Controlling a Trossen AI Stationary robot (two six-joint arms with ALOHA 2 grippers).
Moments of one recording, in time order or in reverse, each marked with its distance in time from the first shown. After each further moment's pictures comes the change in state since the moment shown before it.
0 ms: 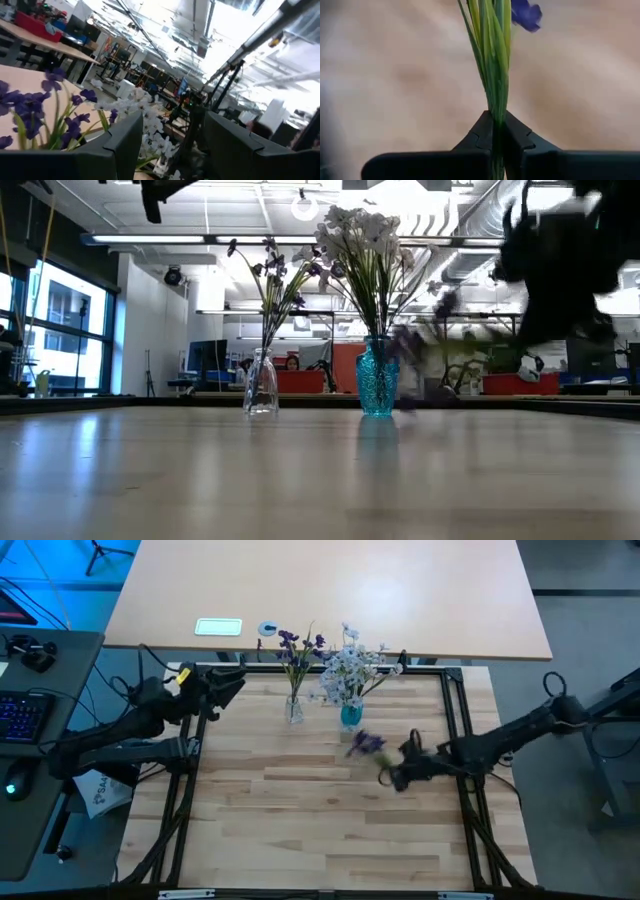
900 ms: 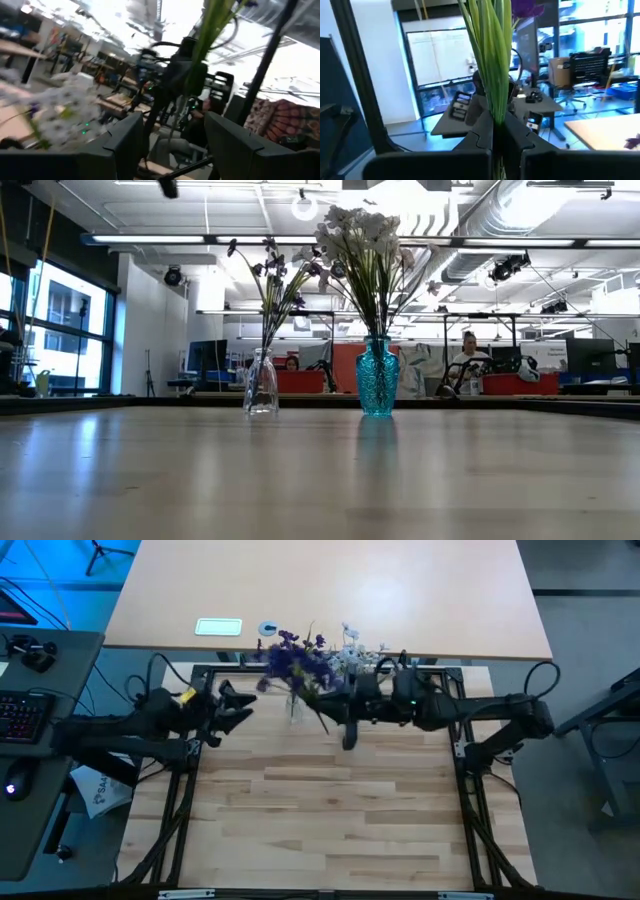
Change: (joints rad) left arm -0.295 0.109 0.000 0.149 -0.027 0.119; right arm -0.314 0.455 0.936 0.542 -0.228 -1.073
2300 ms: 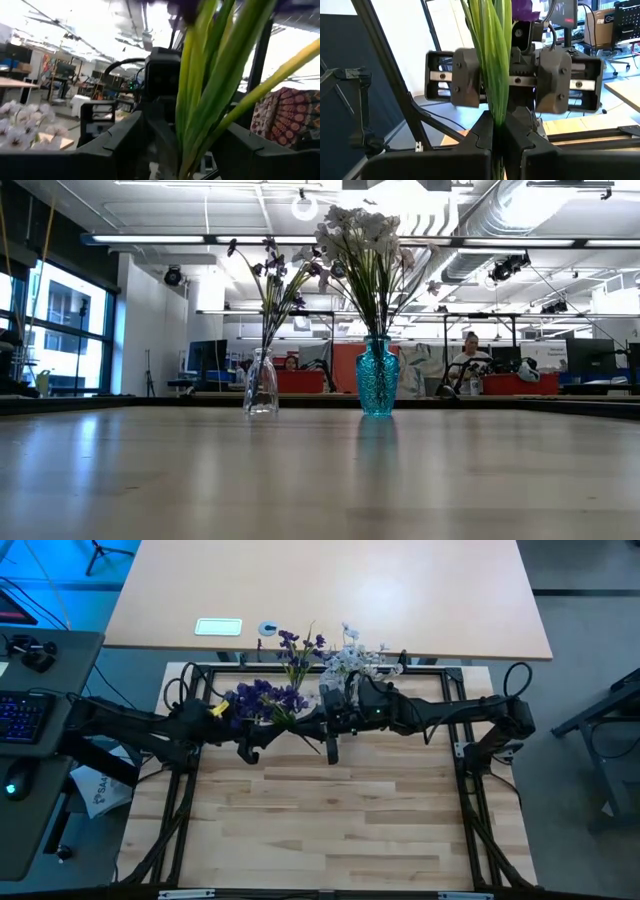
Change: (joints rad) left arm -0.139 0.407 0.132 0.363 -0.093 0.210; right arm -0.009 0.134 0.035 -0.053 -0.159 0.100
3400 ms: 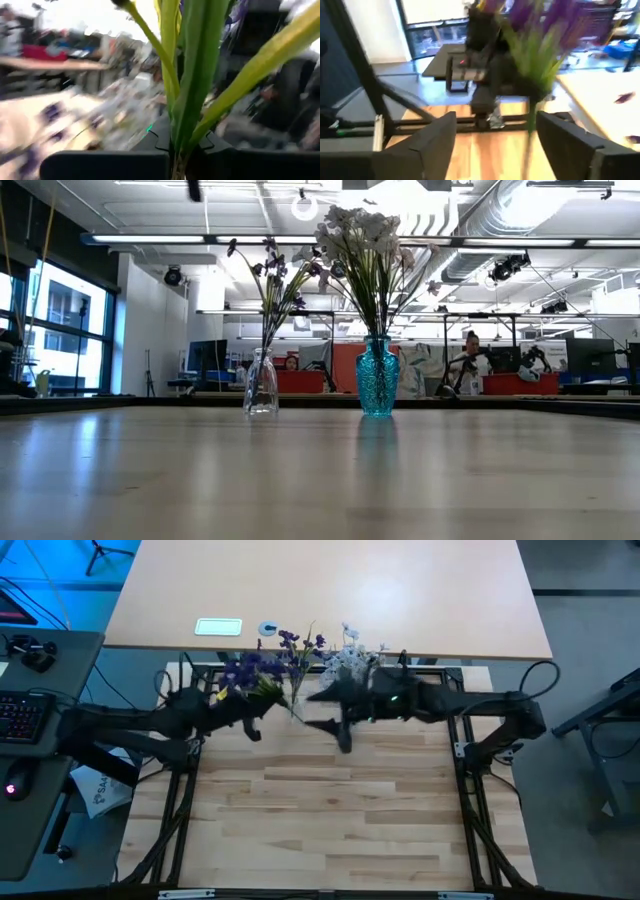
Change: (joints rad) left arm 0.129 -0.150 0.001 -0.334 -0.157 0.057; right arm -0.013 -0.096 0.160 -0.419 0.153 -0.179
